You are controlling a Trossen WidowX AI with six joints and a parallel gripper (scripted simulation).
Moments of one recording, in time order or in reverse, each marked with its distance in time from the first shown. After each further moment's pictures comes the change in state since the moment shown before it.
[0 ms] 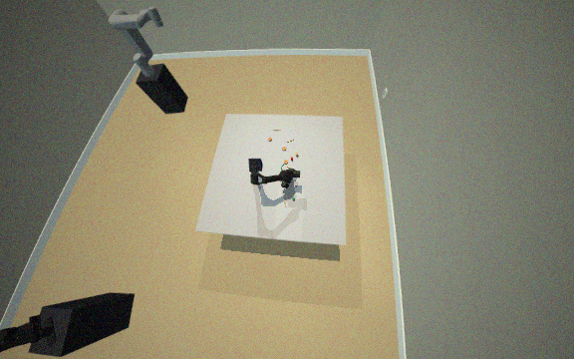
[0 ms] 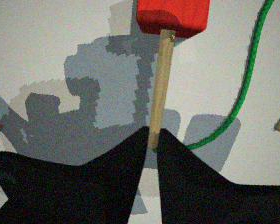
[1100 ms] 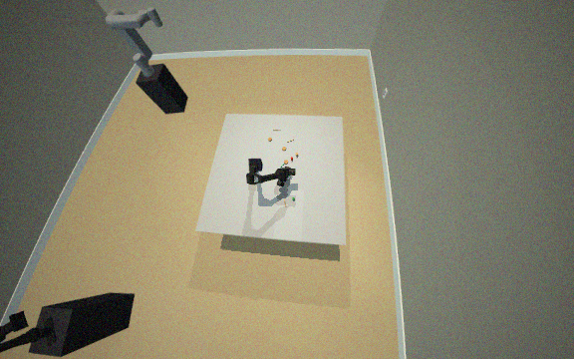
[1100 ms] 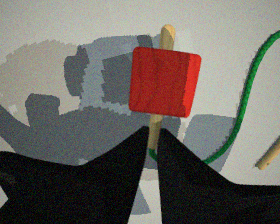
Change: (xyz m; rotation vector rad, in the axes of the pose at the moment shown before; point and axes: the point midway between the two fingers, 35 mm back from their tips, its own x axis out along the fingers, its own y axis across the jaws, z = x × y) arm 0.000 0.000 0.042 -0.002 -0.005 -0.001
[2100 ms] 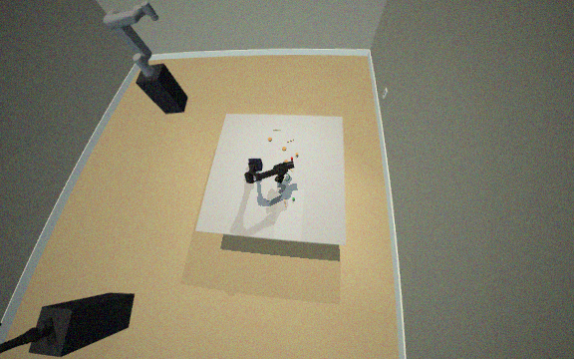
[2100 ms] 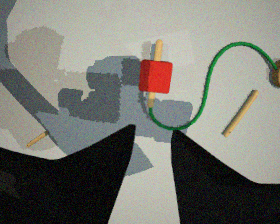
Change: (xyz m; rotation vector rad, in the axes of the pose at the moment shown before) arm -0.076 -0.003 0.010 0.002 0.004 -0.002
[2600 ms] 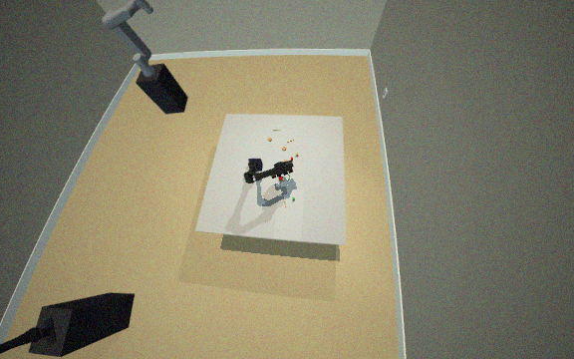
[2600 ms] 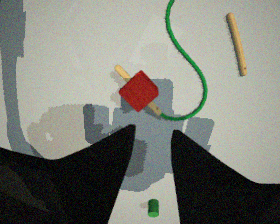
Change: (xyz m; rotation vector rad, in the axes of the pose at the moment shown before) arm 0.000 -0.002 0.009 0.837 0.002 0.001
